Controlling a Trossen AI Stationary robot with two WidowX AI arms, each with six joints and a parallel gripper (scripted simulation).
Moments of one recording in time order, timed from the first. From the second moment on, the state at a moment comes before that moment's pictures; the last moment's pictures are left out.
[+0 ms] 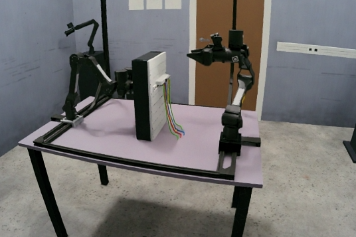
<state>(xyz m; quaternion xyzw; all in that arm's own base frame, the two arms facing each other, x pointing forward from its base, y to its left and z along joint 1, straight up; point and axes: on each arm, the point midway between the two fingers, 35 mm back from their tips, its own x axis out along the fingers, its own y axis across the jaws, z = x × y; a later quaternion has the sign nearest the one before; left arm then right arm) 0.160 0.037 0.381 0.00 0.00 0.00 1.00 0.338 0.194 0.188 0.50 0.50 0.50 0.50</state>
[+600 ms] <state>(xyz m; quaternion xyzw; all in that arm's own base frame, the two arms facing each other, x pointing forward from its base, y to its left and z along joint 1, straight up) 0.161 0.031 0.381 0.01 0.00 -0.02 1.00 0.354 0.209 0.189 0.50 0.50 0.50 0.50</state>
